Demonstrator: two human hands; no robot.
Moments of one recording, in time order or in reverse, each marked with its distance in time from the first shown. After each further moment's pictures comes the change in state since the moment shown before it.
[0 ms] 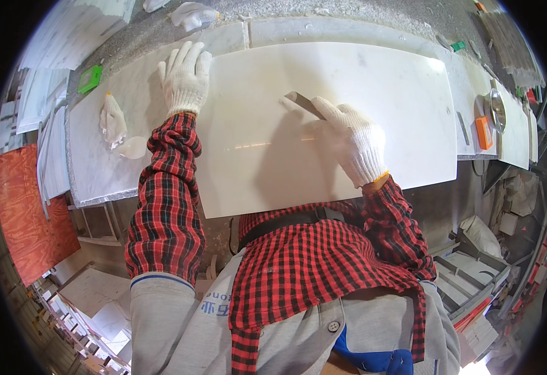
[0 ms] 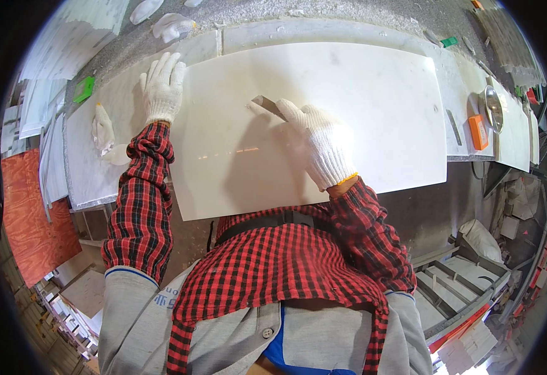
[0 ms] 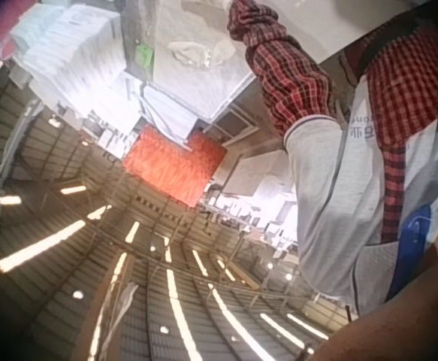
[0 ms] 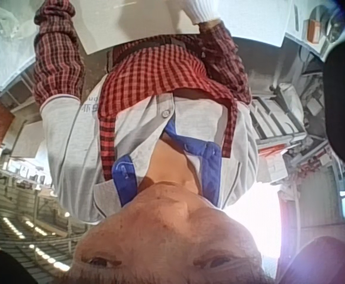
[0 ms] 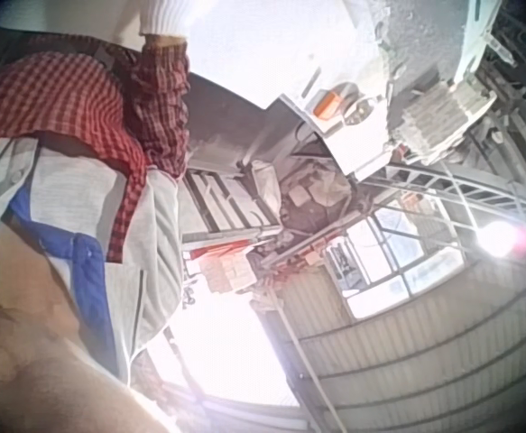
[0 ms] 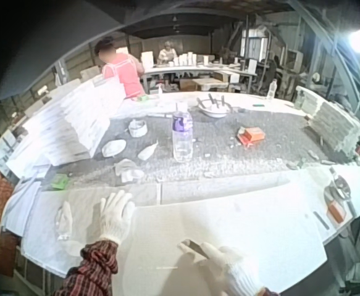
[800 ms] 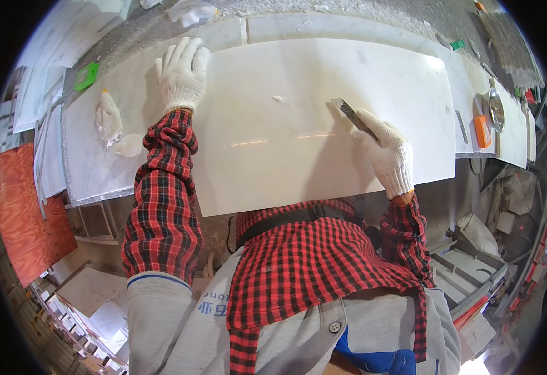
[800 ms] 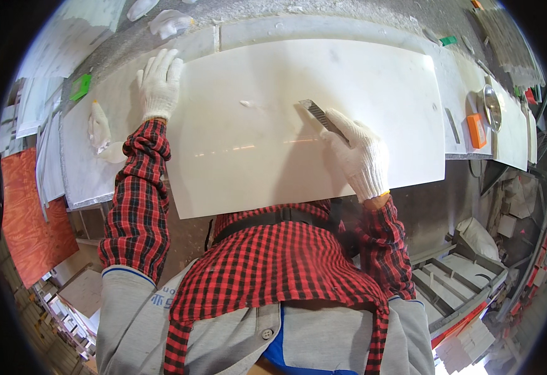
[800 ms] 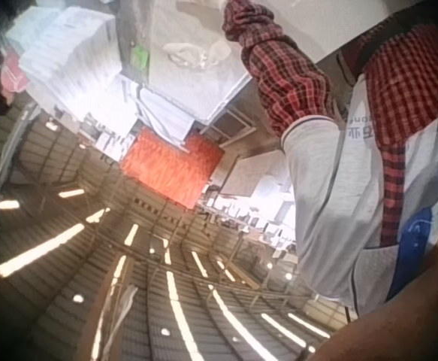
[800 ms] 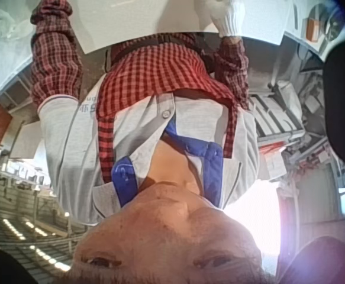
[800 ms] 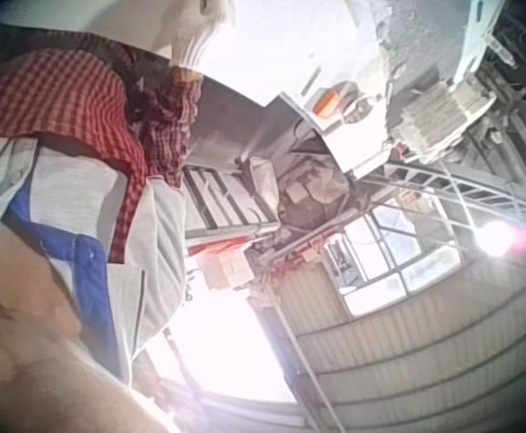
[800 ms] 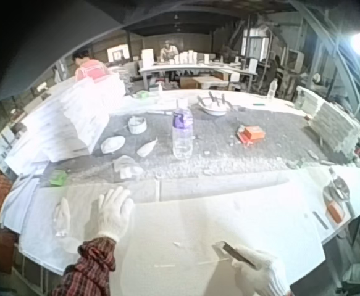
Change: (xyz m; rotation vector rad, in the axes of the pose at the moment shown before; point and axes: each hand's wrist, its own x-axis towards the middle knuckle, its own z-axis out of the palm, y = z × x) left_hand 0.002 0.004 -0.003 -0.015 -0.025 -0.007; right_hand -0.043 0.043 -0.026 0.283 0.057 0.391
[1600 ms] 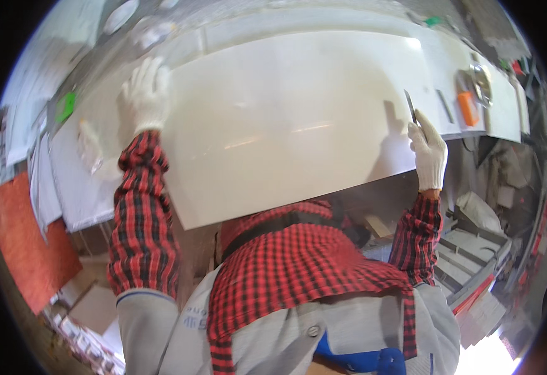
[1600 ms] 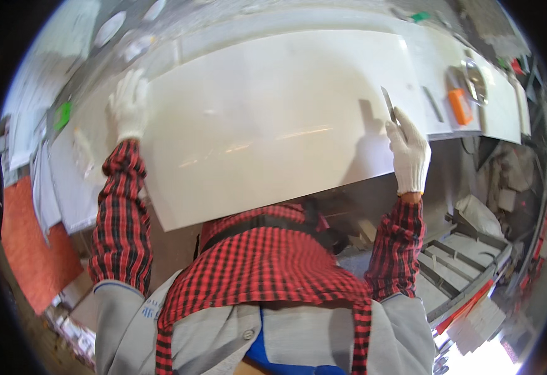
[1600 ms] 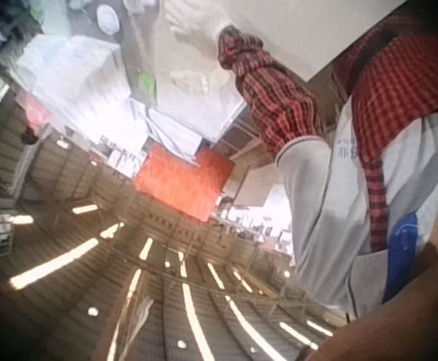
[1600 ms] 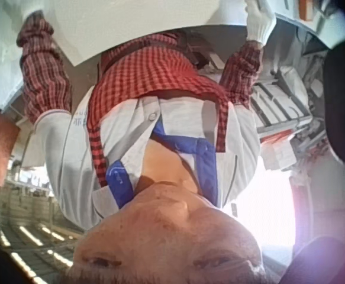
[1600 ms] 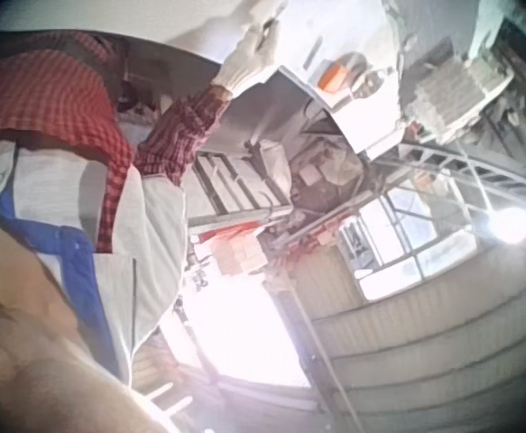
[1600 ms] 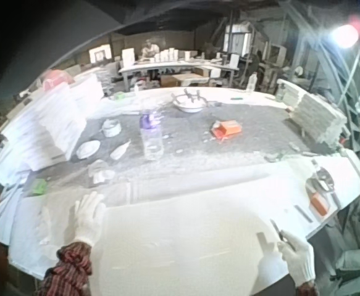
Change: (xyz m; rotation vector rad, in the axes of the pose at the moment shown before) left_hand 0.003 -0.005 -0.003 0.077 -0.098 0.013; right_hand -0.017 0.100 -0.085 0.110 0.334 0.355
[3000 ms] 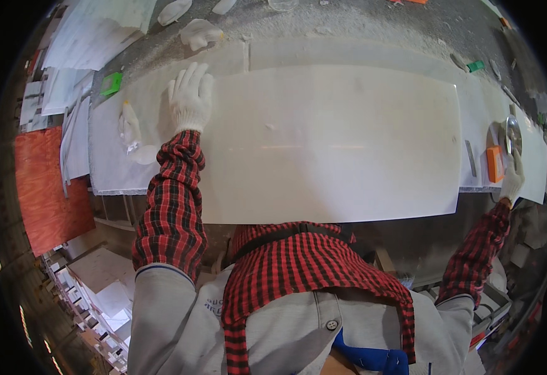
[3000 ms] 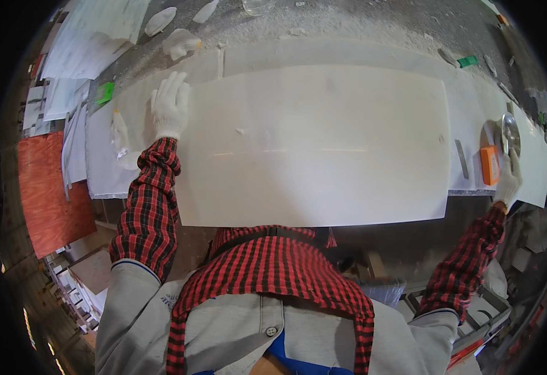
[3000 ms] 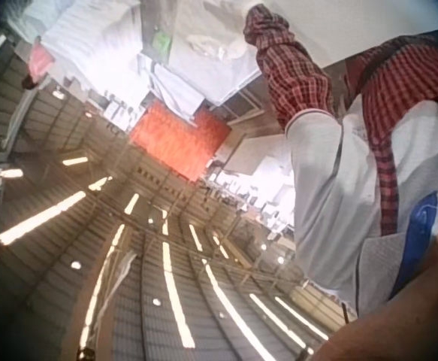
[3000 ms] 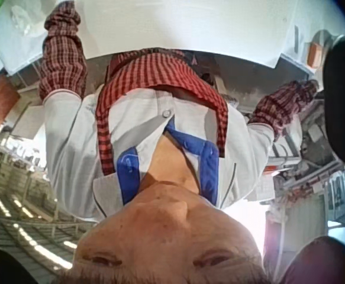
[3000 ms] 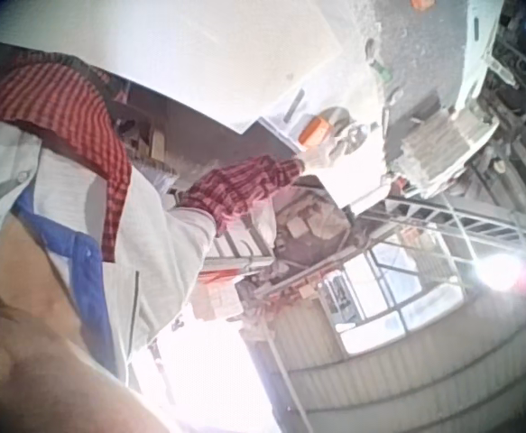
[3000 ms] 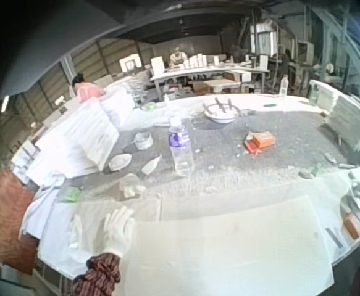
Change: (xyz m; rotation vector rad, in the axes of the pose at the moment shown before) left_hand -0.008 0.007 -0.014 0.024 0.060 -0.017; right_hand 0.261 0.180 -0.176 -0.126 0.249 -0.326
